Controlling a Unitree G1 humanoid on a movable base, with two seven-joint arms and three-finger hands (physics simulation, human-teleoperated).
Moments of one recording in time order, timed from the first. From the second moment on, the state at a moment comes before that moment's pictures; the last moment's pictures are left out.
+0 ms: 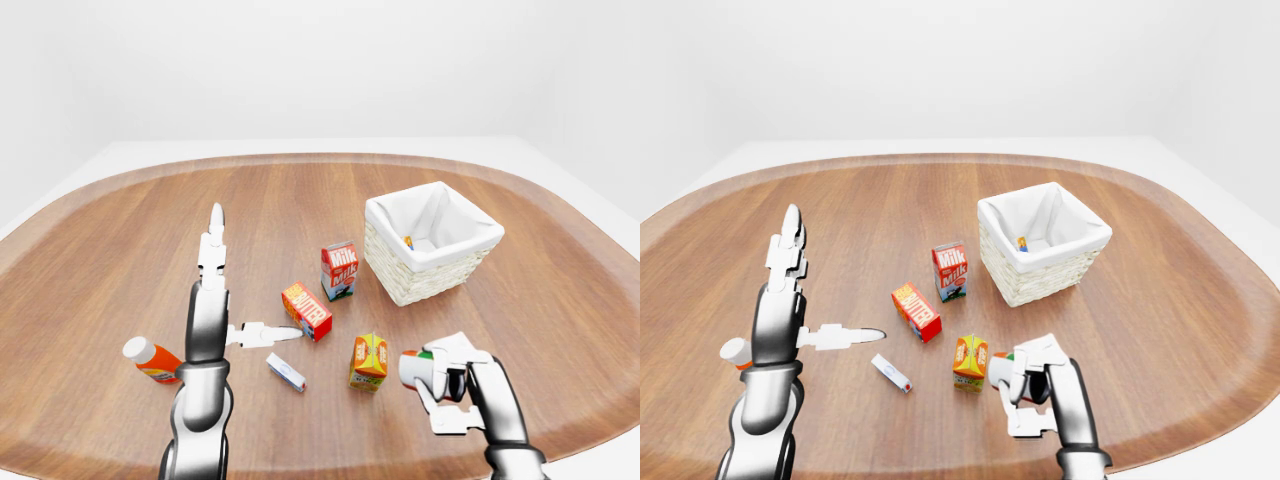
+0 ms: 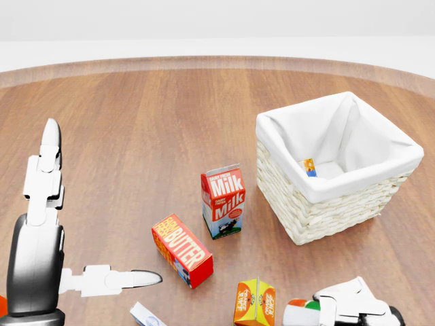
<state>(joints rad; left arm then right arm) 0.15 0.01 -0.03 -0.50 0.42 -0.09 0.04 0.64 -0.01 0.00 -0.57 -0.30 -0.09 0.08</state>
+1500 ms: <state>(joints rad) 0.14 0.01 -0.03 -0.50 0.41 -0.09 0.04 0.14 -0.01 -0.01 -0.92 -0.49 0.05 0.28</state>
